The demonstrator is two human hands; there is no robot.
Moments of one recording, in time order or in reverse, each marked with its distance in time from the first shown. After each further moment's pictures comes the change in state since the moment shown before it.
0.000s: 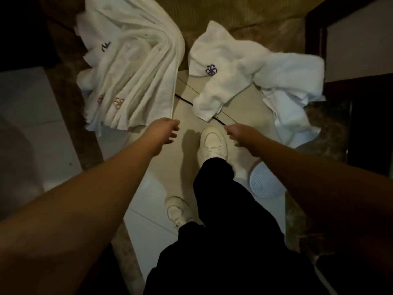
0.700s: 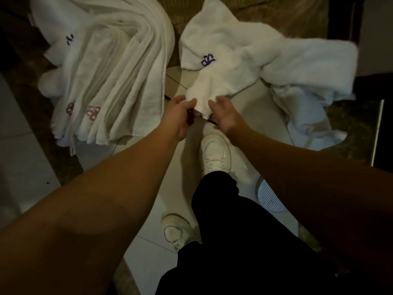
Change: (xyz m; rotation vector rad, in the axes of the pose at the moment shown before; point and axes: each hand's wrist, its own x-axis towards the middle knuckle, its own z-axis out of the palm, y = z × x) left_hand 0.135 0.030 0.072 -0.562 -0.043 0.045; right_hand 0.117 -0.038 0.028 0.301 0.152 -0.167
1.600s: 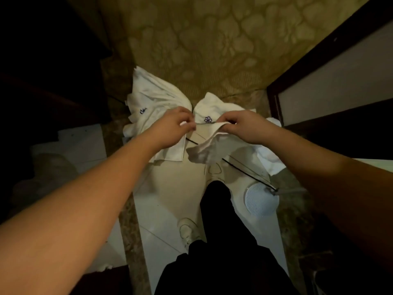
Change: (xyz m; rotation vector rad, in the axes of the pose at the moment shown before) left_hand -0.383 0.164 -0.034 1.287 -0.189 0.744; right_hand -0.332 -0.184 -0.100 -0.737 -0.127 -0.637
